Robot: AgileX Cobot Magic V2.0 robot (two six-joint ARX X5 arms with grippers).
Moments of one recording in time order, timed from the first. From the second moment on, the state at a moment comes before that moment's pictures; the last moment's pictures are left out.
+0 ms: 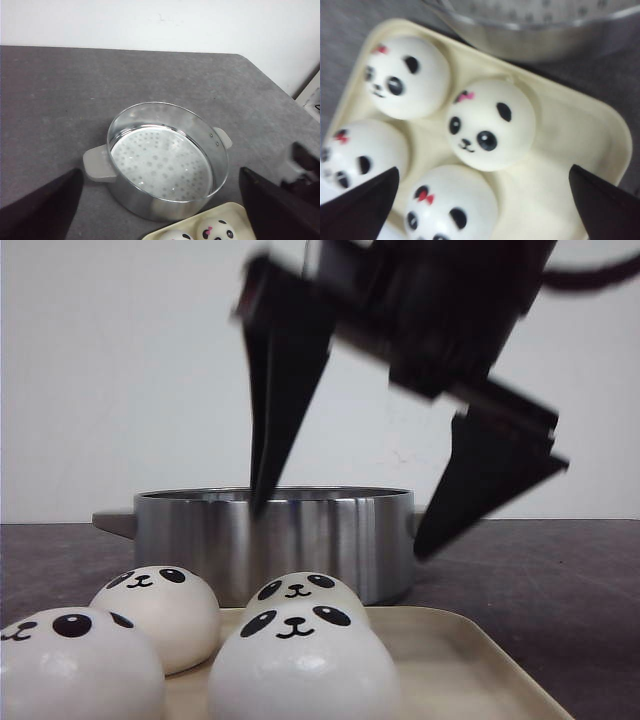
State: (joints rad) left arm -0.33 0.53 0.97 -0.76 0.20 -0.19; right arm 0.95 1.45 0.94 -0.57 -0.08 0.61
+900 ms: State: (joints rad) left arm -0.36 0.53 0.97 -0.81 0.16 -0.17; right arm 0.90 1.71 1.08 -0.61 -0.08 0.61
